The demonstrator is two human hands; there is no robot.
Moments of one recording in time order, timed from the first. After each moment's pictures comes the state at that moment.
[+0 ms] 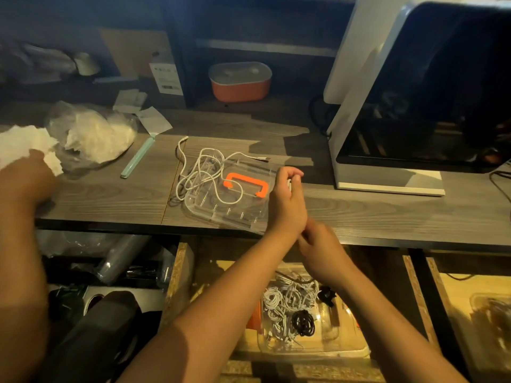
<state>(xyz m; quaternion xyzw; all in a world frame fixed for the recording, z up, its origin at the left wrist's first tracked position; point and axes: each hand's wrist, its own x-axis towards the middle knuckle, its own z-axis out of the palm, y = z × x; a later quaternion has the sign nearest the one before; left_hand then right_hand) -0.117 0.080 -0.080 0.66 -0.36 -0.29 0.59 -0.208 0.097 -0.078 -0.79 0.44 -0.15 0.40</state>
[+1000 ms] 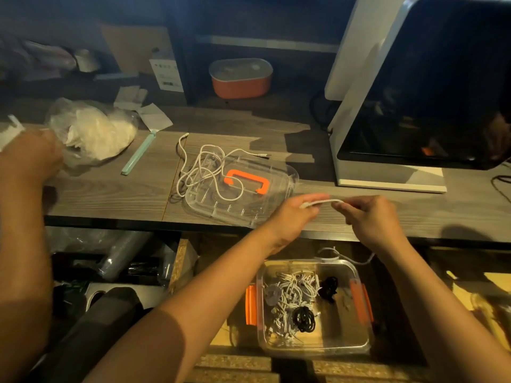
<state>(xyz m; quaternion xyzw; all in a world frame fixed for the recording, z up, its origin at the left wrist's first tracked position) -0.107 0.096 -0.083 0.57 -0.44 -0.55 0.42 -0.247 0.051 -0.054 -0.71 0.58 -0.18 0.37</state>
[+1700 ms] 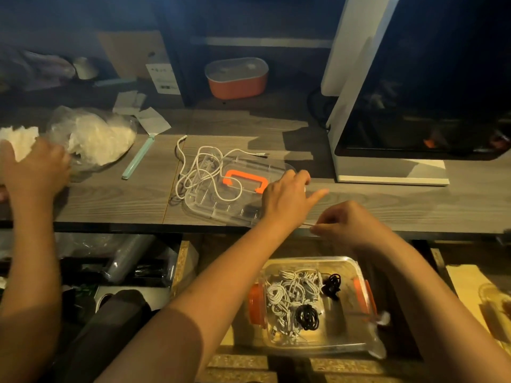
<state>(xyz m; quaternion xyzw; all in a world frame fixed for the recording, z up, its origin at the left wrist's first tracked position) -0.105 0.069 -0.086 0.76 -0.60 -0.13 0.21 -0.236 0.062 -0.045 -0.78 0.48 0.01 0.40</state>
